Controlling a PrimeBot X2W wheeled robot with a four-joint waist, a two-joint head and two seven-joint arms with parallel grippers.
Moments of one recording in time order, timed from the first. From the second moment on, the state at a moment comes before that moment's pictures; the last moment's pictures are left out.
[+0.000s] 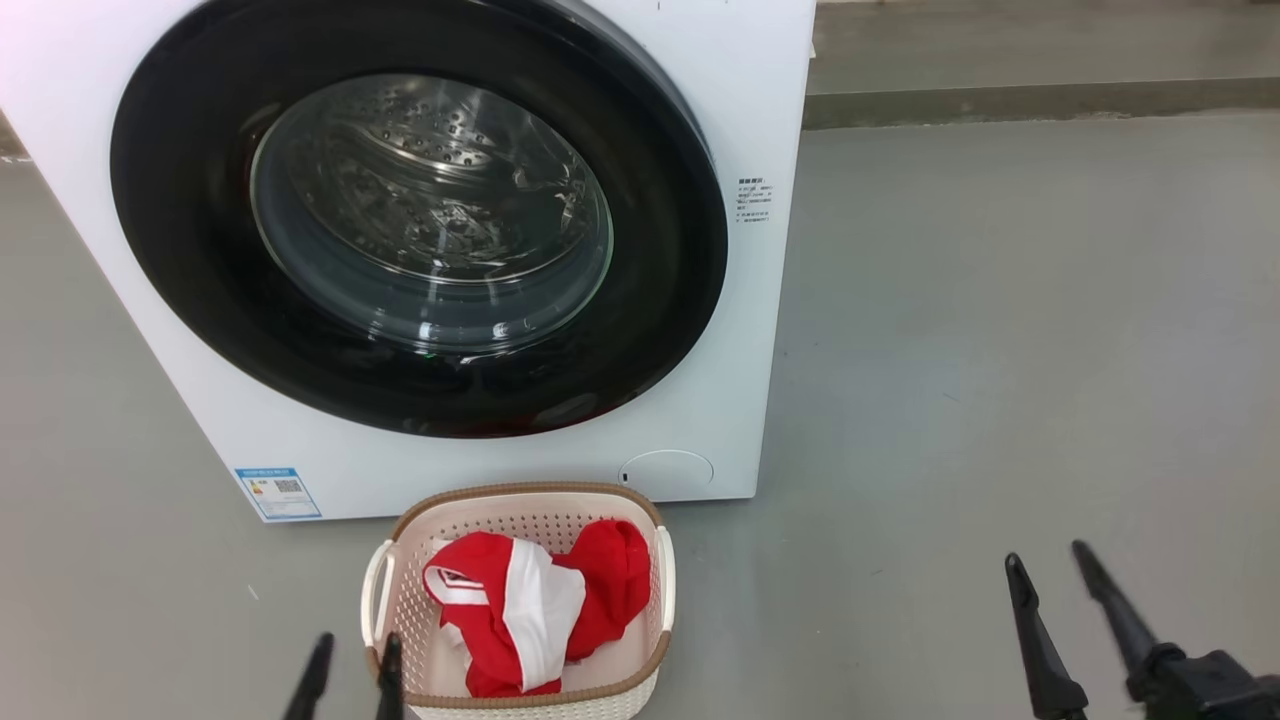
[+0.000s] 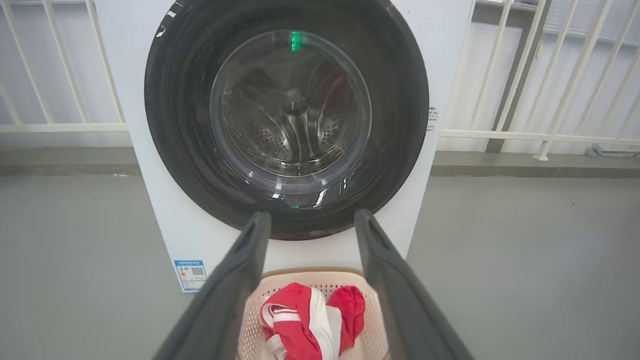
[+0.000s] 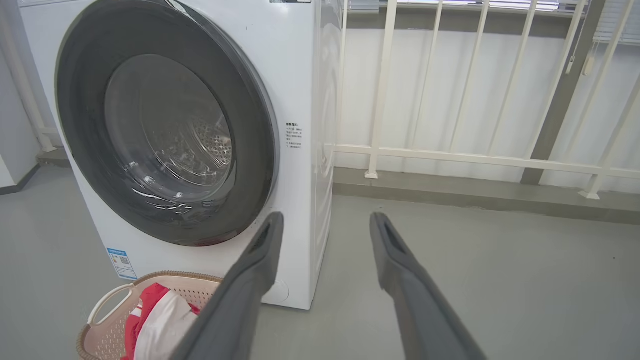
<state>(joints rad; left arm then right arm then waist) 0.17 0.07 -0.07 0.04 -0.17 0.03 -0.25 0.18 -0.03 -0.09 0.04 0.12 0.13 -0.26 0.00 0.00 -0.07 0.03</state>
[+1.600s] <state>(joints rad) 0.12 0.05 -0.03 0.16 -0.66 -0.01 -0.12 0.13 -0.02 -0.09 0.17 0.63 0.13 -0.13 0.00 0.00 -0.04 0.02</state>
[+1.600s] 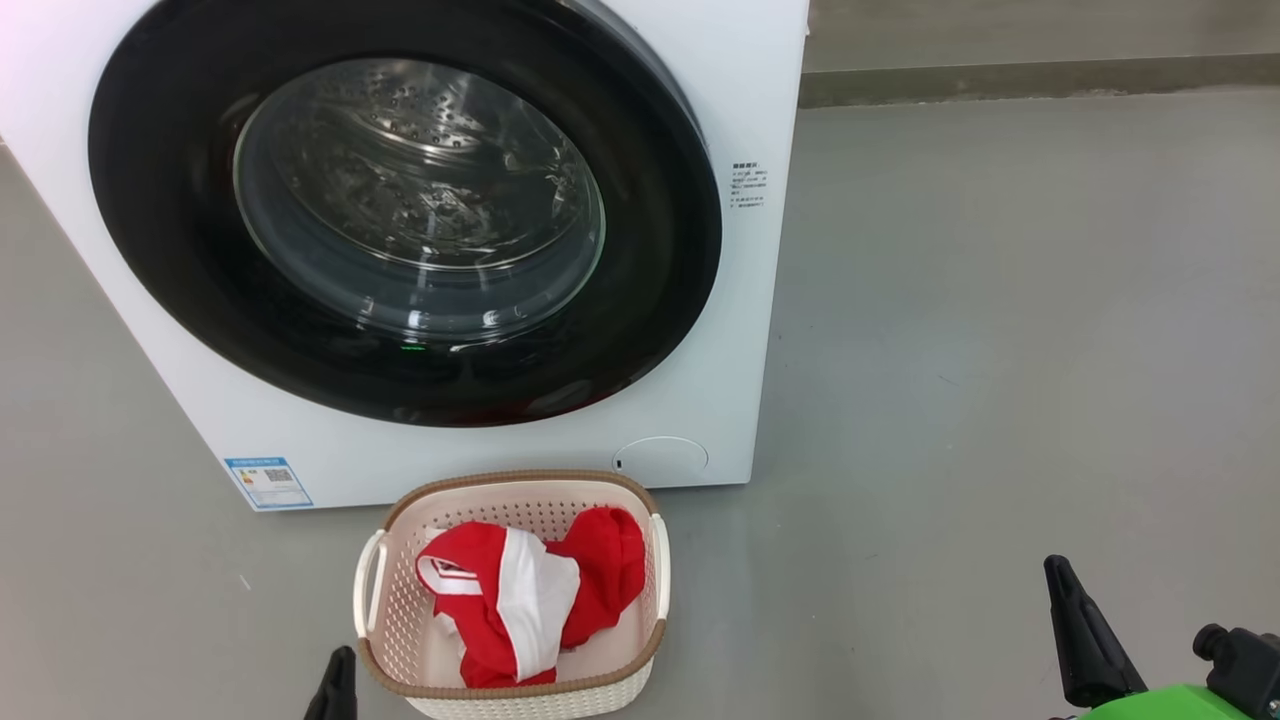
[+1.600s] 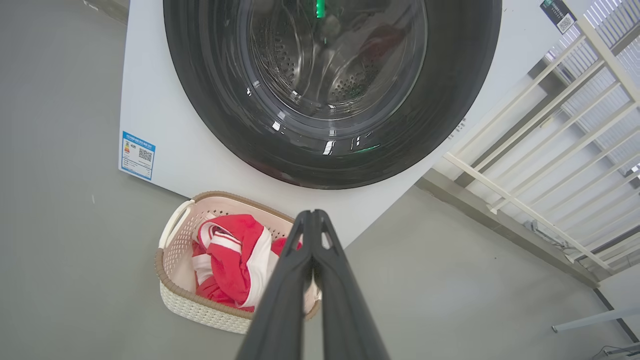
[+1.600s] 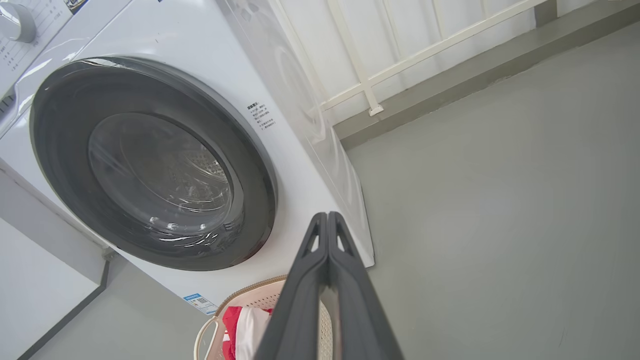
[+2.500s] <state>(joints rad) 0.06 0.05 0.01 0.19 -0.97 -0.05 -0.05 0.07 -0.03 -0.10 0.20 0.94 0.13 -0.06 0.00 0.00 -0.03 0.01</state>
